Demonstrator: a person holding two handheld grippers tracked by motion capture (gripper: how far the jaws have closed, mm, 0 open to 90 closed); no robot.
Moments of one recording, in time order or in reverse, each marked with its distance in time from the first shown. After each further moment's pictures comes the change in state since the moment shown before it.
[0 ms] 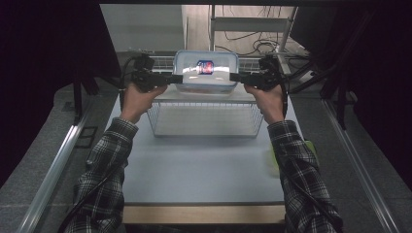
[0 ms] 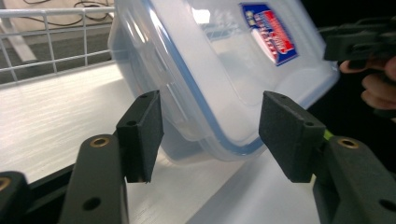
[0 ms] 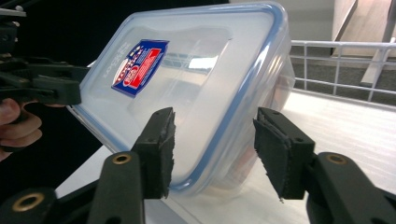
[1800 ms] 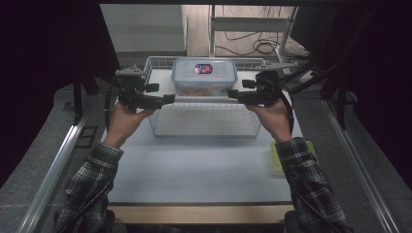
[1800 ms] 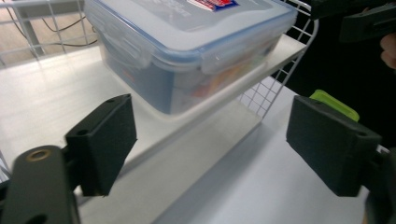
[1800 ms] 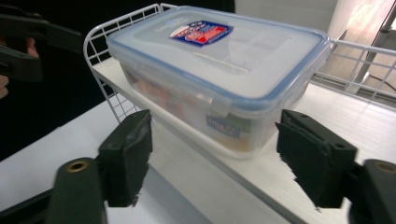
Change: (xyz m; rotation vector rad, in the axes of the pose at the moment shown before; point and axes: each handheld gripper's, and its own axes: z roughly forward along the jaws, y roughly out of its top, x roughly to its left) left arm -0.042 -0.048 -0.045 -0.018 0.071 0.151; right arm 0.044 -0.028 -0.031 0.017 -0.042 -0.240
